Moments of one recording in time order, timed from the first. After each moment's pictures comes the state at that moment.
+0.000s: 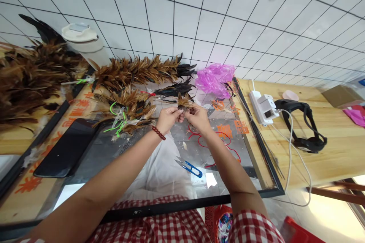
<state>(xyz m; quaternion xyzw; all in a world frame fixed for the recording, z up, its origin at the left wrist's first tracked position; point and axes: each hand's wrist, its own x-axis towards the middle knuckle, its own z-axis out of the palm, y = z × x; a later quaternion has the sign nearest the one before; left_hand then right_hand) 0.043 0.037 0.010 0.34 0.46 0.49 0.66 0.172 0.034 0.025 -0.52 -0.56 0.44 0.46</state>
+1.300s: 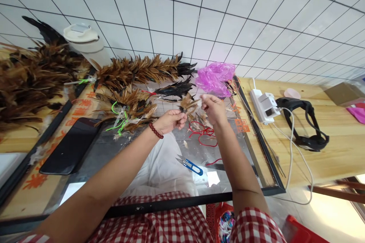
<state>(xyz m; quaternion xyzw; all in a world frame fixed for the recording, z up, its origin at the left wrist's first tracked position) 0.024 0.031 0.014 0.35 0.27 0.34 0.83 0.217 0.047 0.051 -0.49 -0.47 0.48 0.56</state>
